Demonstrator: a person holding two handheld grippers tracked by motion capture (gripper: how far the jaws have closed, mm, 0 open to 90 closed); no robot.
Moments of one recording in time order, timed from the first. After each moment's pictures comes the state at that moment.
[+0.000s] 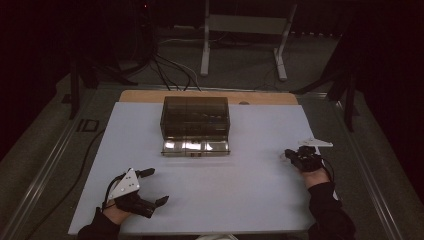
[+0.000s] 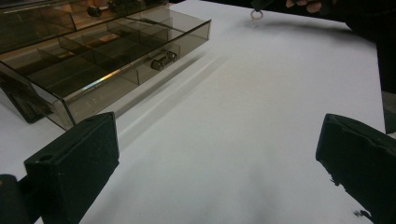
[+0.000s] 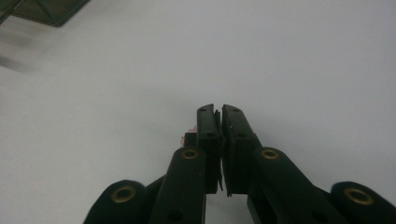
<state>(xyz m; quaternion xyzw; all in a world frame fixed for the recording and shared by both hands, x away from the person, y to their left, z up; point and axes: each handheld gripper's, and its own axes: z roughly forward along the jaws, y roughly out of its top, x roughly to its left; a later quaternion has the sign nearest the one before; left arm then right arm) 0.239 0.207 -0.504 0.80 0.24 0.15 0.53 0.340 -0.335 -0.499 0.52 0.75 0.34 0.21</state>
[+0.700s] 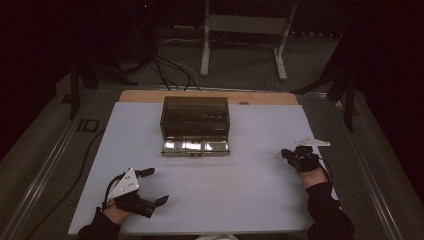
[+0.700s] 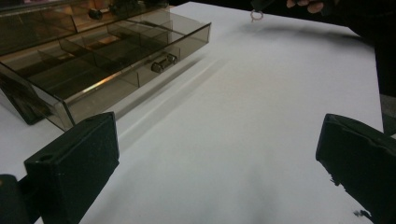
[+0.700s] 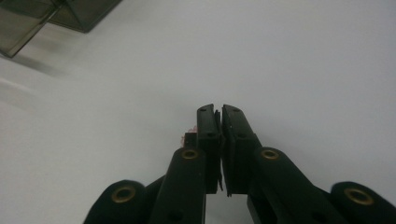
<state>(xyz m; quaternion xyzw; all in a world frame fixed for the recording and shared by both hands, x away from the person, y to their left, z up) 0.240 0.207 -0.504 0.80 0.24 0.15 0.54 0.336 -0.322 -0.490 0.51 0.76 0.35 0.21</state>
